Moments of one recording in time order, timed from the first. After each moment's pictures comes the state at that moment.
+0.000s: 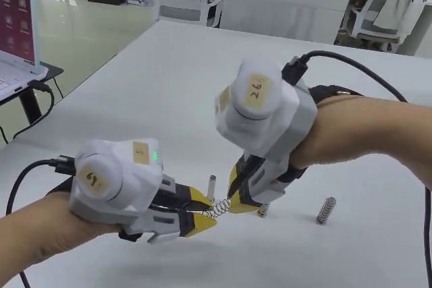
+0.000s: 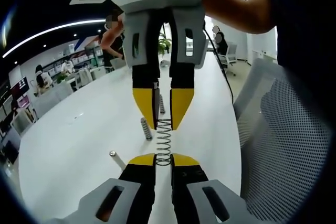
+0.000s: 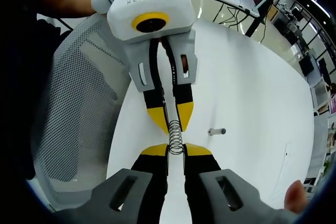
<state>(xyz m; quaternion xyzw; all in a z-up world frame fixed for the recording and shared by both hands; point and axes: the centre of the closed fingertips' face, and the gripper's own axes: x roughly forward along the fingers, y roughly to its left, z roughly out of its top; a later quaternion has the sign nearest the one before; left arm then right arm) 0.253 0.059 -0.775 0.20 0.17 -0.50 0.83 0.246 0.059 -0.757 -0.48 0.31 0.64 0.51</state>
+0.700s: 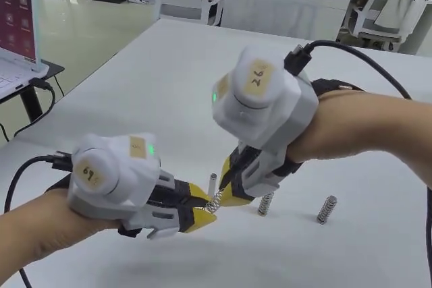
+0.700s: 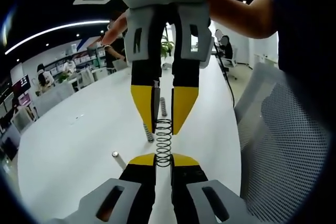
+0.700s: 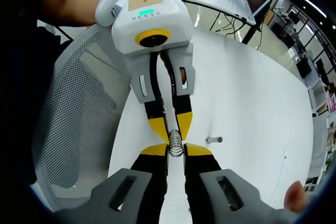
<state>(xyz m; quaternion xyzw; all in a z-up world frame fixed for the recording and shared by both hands) 0.255 0.062 -0.769 0.18 0.16 -0.50 0.83 0.246 0.071 -0.748 -0.45 0.30 0.65 0.53</state>
